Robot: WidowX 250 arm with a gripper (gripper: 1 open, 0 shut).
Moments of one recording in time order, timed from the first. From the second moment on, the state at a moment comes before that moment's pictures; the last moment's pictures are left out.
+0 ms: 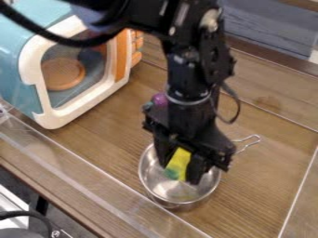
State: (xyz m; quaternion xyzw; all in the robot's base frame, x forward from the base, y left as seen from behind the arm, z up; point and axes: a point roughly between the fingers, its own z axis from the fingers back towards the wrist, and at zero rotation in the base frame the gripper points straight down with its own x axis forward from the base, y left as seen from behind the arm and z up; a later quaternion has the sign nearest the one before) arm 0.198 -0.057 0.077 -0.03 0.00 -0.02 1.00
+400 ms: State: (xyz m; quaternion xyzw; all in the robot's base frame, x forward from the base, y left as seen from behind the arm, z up) arm 0.216 -0.066 0.109 -0.02 -0.02 0.00 1.00
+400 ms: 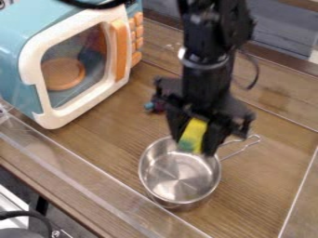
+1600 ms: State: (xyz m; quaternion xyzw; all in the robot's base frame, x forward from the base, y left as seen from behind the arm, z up) arm 0.284 -0.063 0.103 -0.01 -0.02 0.06 1.00
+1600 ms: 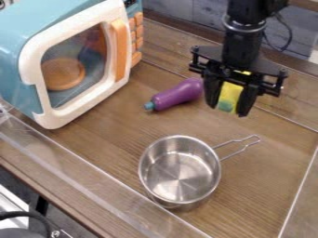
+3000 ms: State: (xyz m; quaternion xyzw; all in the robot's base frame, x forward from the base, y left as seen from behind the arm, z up) arm 0.281 -0.057 0.063 0.01 -0.02 0.08 1.00
